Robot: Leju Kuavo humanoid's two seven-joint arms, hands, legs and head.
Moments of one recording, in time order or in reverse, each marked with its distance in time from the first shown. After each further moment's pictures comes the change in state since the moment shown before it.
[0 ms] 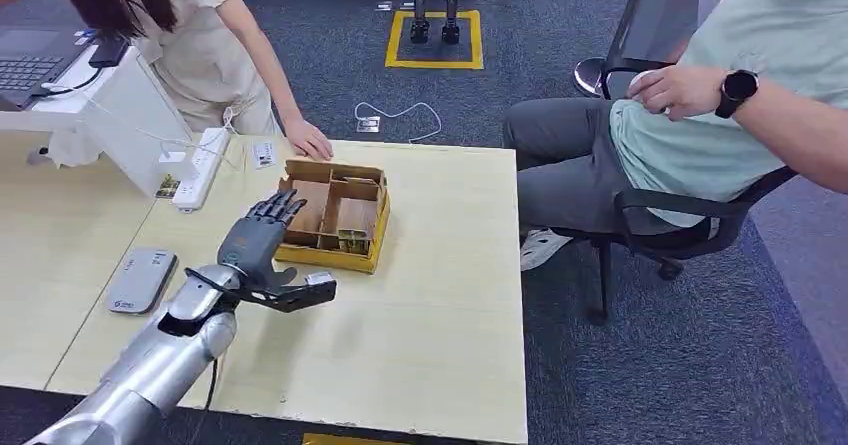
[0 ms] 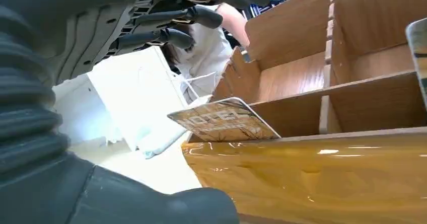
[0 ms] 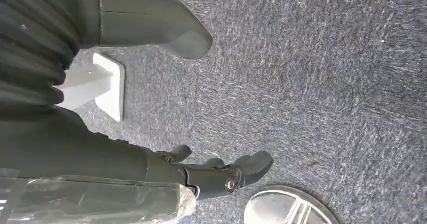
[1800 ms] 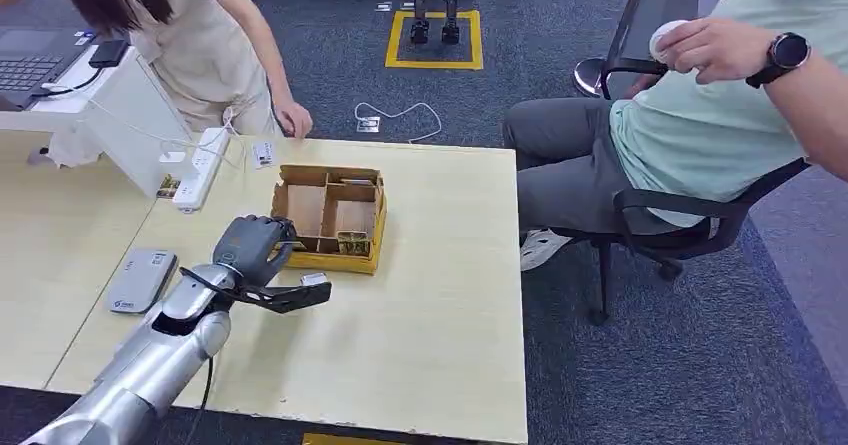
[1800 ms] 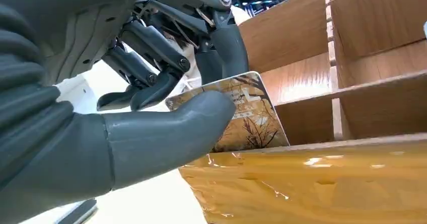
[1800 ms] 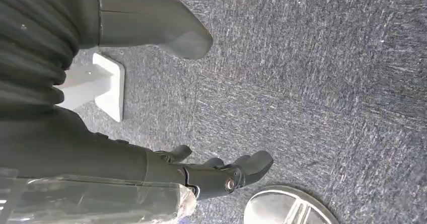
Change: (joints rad) left arm 0.001 0.013 0.023 0.010 0.010 -0.001 -0.041; right arm 0.000 0.000 0.000 0.000 0.001 0.000 0.000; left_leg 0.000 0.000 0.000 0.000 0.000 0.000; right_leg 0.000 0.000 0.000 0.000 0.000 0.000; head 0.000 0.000
